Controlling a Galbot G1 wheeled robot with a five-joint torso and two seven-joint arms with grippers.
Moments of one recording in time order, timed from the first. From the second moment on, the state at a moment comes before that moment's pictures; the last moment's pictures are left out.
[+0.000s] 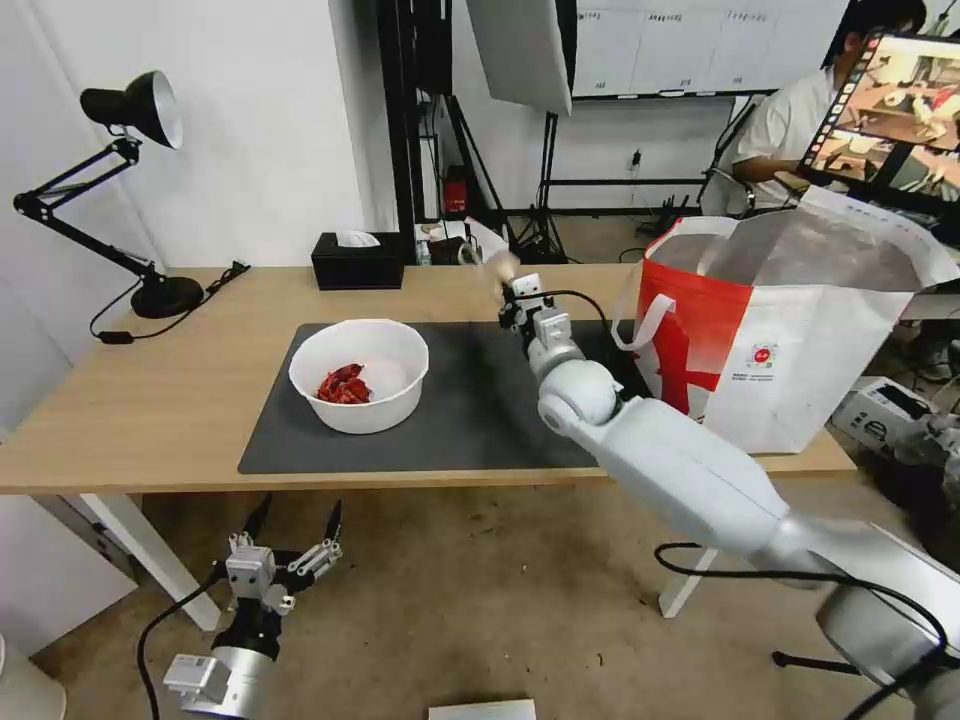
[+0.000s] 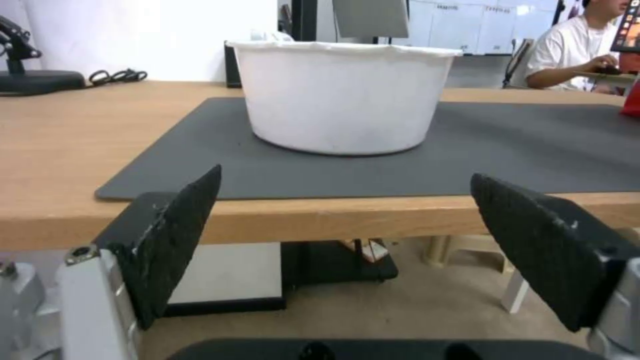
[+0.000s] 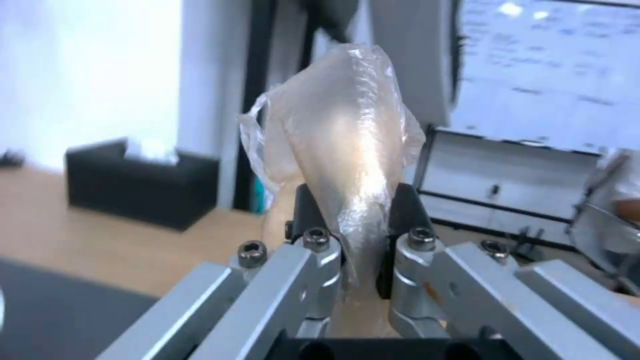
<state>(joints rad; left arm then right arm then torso) 1.77 -1.20 -0.54 -2.04 -0.32 -0.31 -0.04 -0.31 1.09 -0.44 1.56 0.65 -0.09 0.62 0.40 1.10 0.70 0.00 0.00</state>
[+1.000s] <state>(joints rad) 1.75 -1.19 -0.45 -2.12 -0.33 -0.26 -0.08 -0.45 0.68 -0.09 1.85 0.76 -0.25 0.88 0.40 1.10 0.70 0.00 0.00</state>
